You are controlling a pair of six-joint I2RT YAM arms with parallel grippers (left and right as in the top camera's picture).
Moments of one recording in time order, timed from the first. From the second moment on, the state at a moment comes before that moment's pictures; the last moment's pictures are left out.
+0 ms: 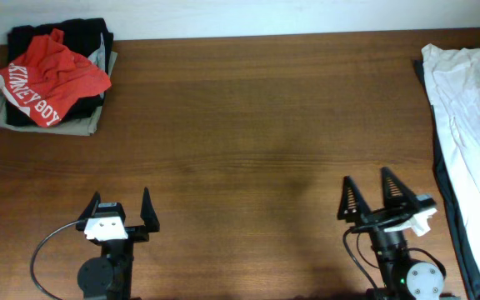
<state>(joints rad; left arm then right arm) 0.09 0.01 0.02 -0.08 0.05 -0.03 0.02 0.02 0.02 0.26 -0.15 0.43</state>
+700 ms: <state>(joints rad) 0.09 0.02 0.02 -0.08 0.04 -0.03 -0.06 1.48 1.30 -0.29 0.35 0.04</state>
